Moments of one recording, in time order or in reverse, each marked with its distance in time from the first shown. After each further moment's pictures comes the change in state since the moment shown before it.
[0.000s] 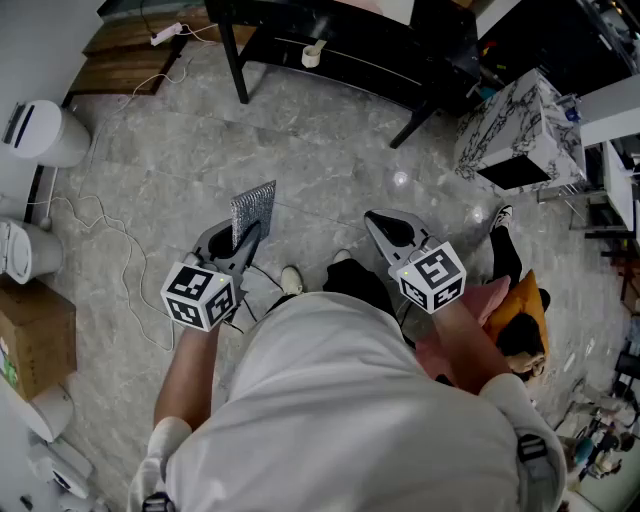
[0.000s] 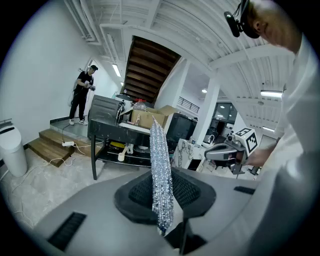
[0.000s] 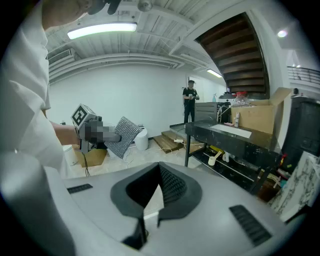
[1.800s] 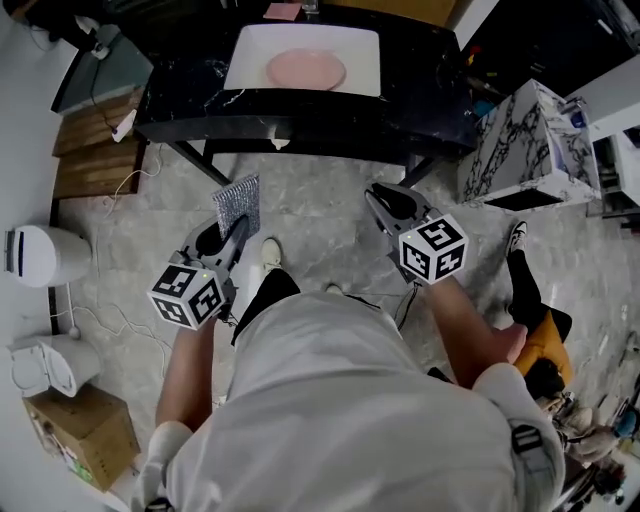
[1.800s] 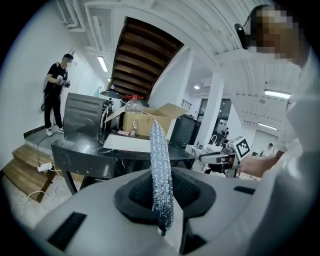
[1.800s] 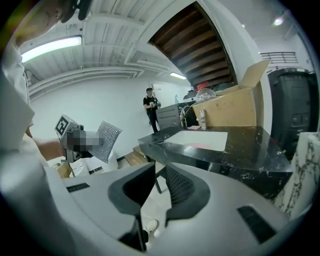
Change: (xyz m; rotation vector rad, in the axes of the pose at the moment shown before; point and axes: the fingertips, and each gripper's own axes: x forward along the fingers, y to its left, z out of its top) left arm 0.337 0.175 0.254 0.087 0.037 -0.097; right arm 0.181 -0.404 0.103 0.288 -0.110 -0.209
